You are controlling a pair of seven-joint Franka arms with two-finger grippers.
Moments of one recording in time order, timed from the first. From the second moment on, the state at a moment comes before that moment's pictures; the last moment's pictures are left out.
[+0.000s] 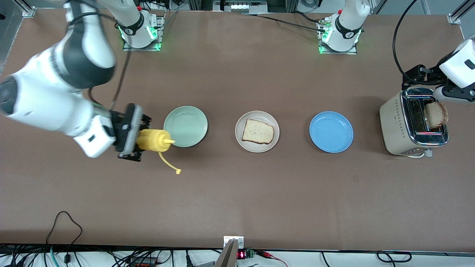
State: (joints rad) left arm -0.08 0.00 0.07 -1.61 0.03 1.51 0.13; right arm 0.38 0.46 -0.24 -1.32 0.58 1.78 -1.38
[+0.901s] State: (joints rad) left arm -0.08 0.00 0.07 -1.61 0.03 1.51 0.13; right arm -0.02 0.51 -0.24 -1.76 1.21 1.51 -2.27
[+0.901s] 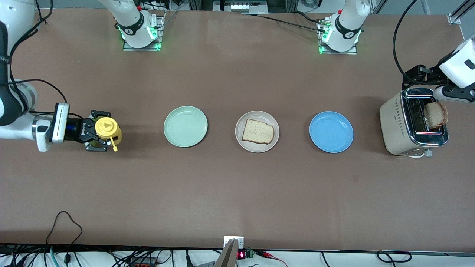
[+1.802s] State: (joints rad) left arm -0.09 0.00 0.07 -1.61 0.03 1.51 0.13; right arm -0.11 0.85 -0.24 -1.79 1.35 1.34 -2.72
